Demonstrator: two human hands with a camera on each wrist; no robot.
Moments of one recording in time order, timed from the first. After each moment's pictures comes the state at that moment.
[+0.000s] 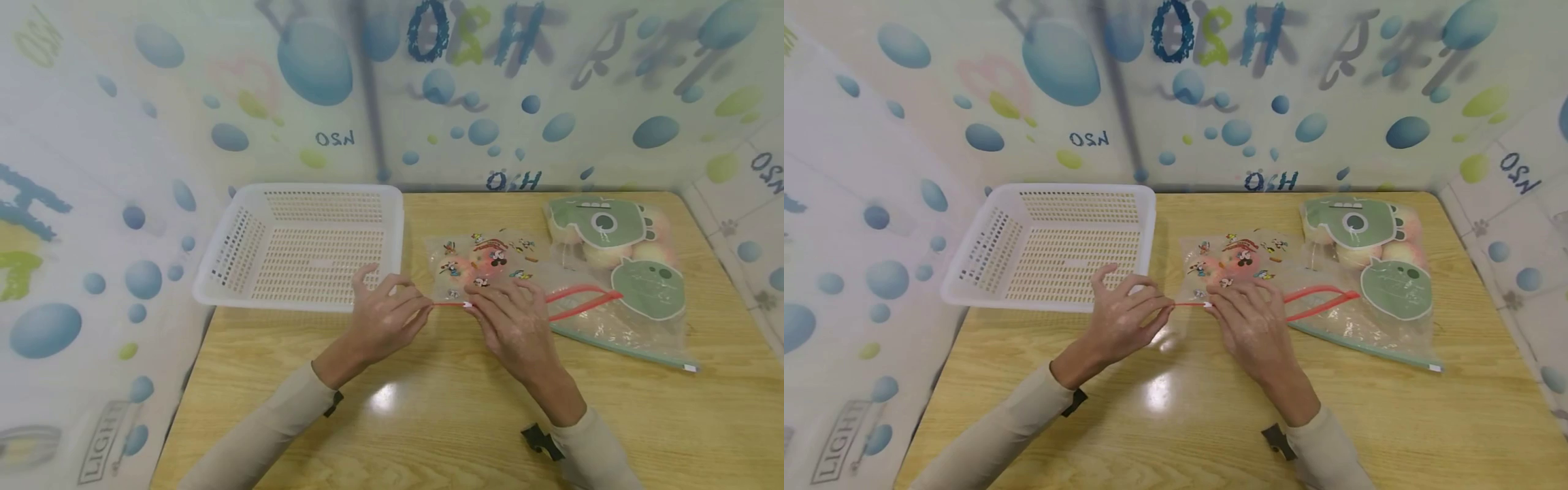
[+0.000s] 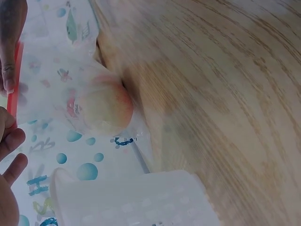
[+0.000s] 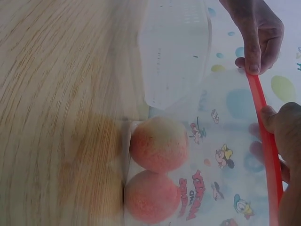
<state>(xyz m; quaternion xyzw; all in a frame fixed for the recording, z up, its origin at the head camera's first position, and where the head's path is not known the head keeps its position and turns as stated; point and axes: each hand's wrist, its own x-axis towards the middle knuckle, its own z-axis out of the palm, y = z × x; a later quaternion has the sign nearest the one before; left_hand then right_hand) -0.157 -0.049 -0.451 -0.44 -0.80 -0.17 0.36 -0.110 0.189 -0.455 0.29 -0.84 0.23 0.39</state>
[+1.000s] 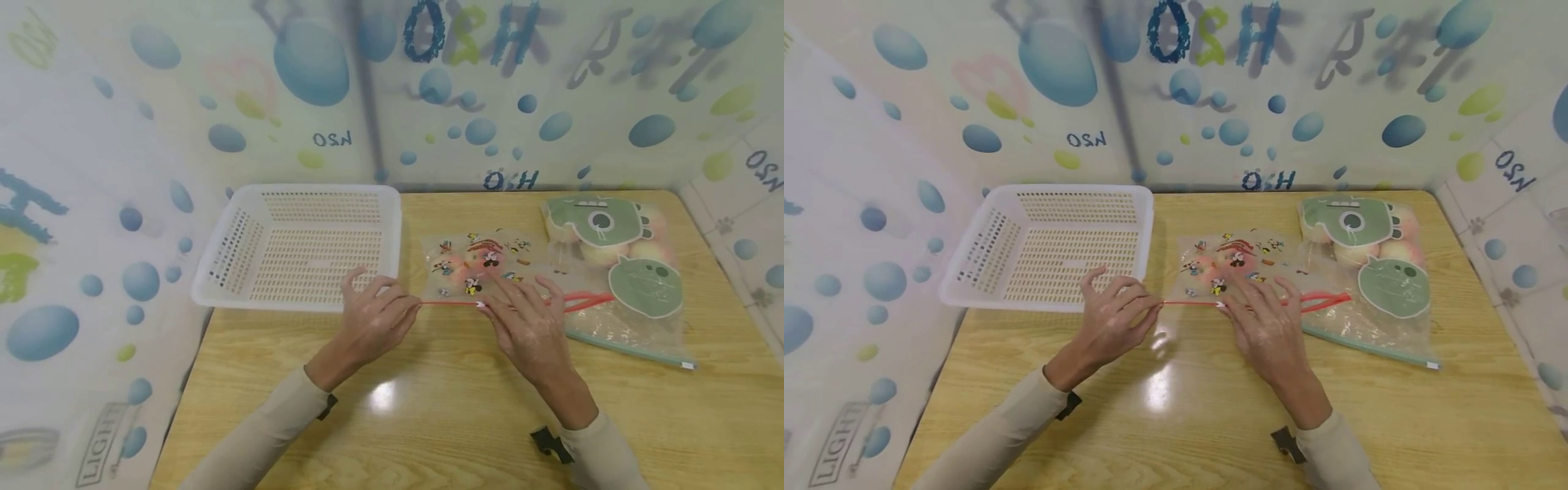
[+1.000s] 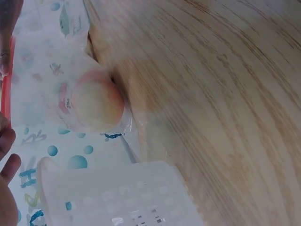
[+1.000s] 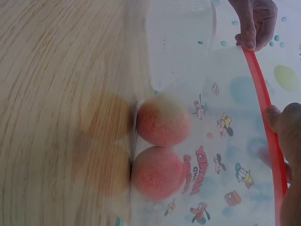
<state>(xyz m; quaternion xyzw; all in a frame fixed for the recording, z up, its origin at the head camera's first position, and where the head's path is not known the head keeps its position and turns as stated) -0.159 -0.059 -0.460 -0.43 -0.79 -0.19 0.39 -0.105 0.206 -0.457 0.26 -0.84 0.22 0.41</state>
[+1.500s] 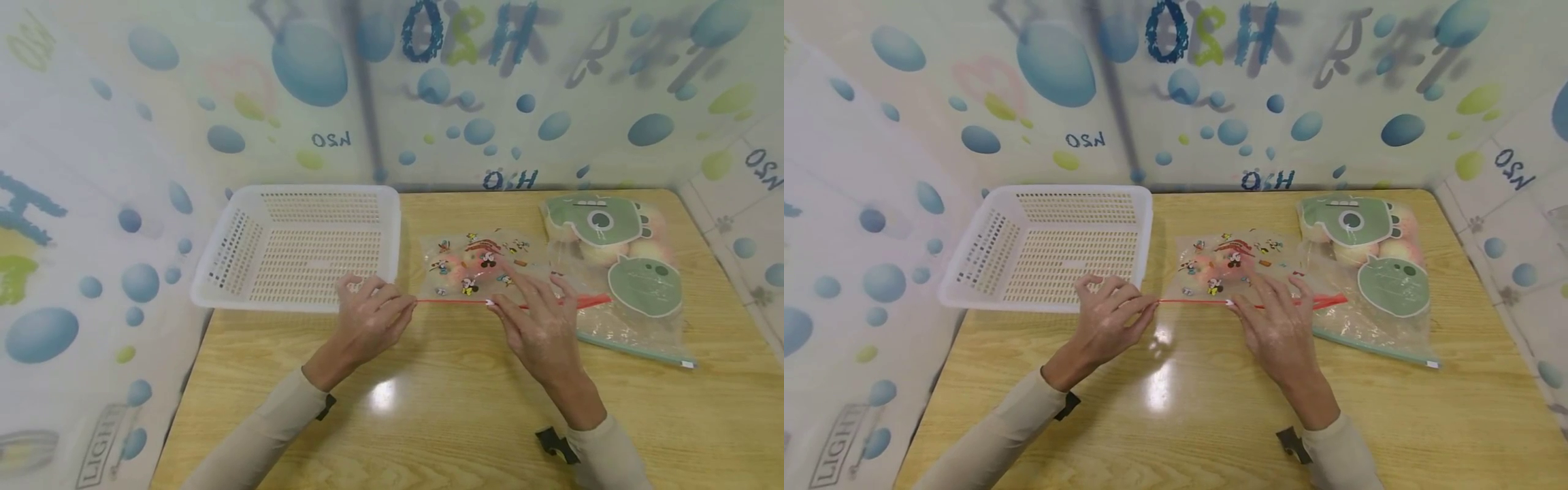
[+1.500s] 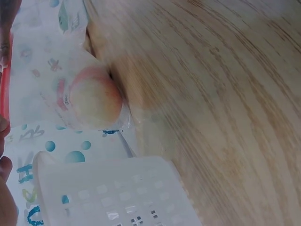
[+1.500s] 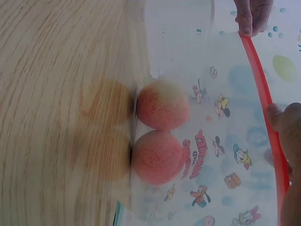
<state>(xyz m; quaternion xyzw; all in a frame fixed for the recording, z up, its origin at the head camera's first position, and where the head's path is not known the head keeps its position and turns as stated) -0.158 -0.063 -0.461 -0.42 -0.80 -0.19 0.39 -0.103 0.217 -0.454 0.25 -0.85 0.22 0.41</state>
